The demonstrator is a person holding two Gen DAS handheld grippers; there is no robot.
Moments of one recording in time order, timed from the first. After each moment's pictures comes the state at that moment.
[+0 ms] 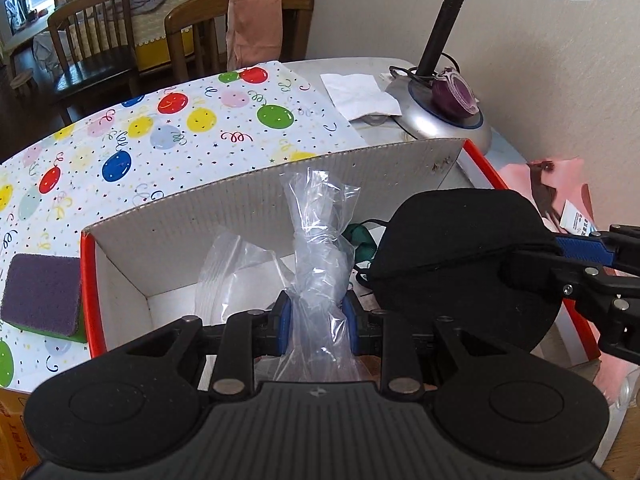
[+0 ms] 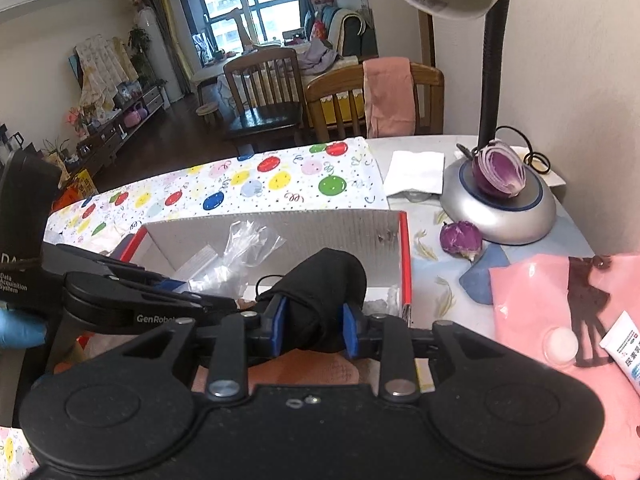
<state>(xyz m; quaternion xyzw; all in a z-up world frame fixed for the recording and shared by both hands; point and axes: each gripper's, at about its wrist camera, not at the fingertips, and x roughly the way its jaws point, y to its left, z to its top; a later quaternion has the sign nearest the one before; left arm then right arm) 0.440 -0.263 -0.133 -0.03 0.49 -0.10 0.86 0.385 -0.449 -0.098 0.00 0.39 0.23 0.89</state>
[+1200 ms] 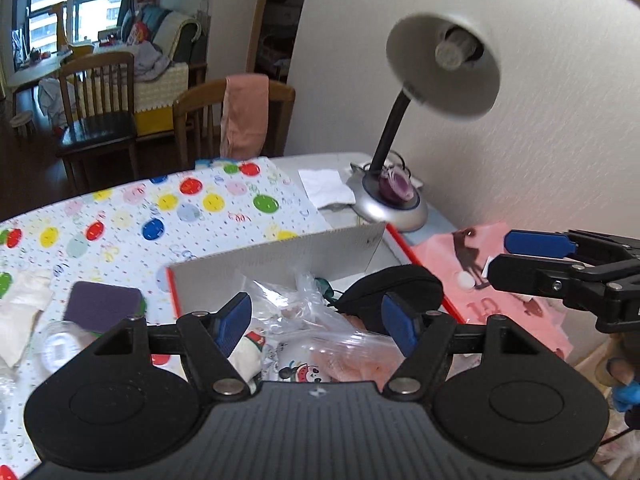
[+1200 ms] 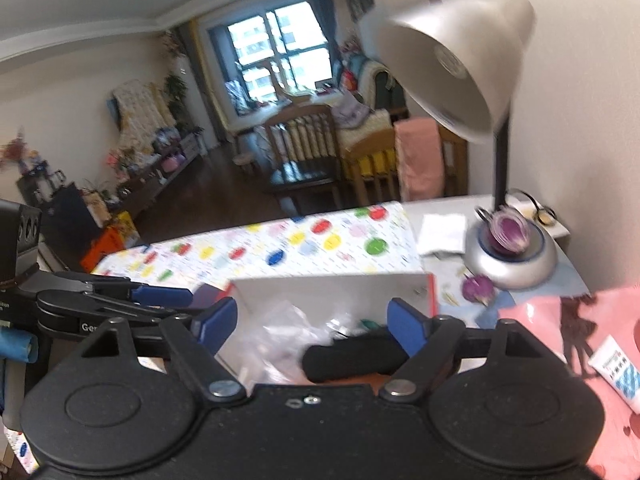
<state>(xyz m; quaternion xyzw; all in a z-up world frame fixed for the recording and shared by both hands) 0.337 -0.220 -0.014 -0.07 0.38 -0.12 0.91 0.328 -0.462 -0.015 0.04 0.32 0.28 0.90</state>
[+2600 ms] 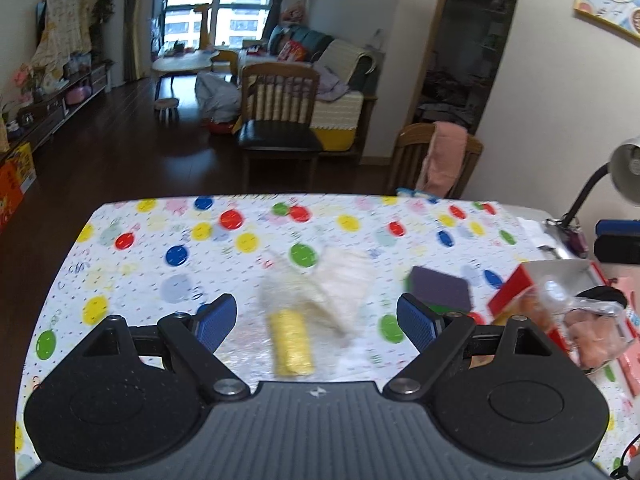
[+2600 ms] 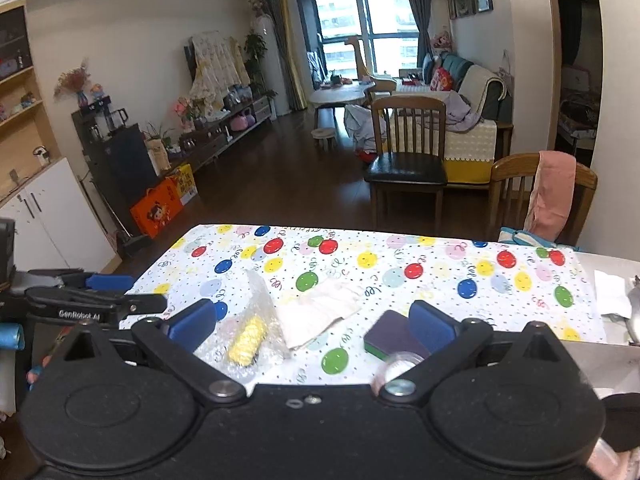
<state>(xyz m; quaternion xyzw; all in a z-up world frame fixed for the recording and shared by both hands) 0.220 0.142 -0.024 -0.11 0.36 0.06 0.93 0.274 -0.151 0.017 -0.04 0.32 0.36 0.87</state>
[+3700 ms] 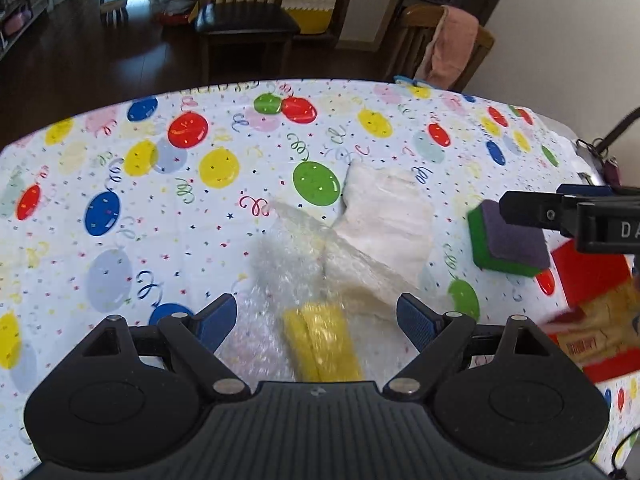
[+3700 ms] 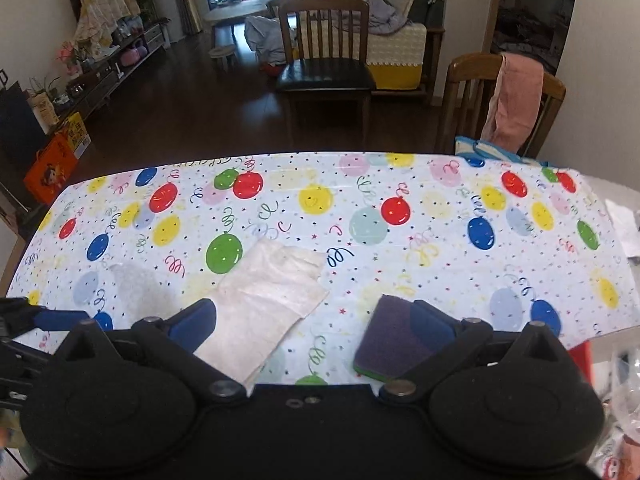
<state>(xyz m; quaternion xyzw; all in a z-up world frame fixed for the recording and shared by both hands) 0.379 0.200 -0.152 -0.12 0.52 -0.02 0.85 0.401 -0.016 -0.113 -0.07 0.45 0.20 0.87</state>
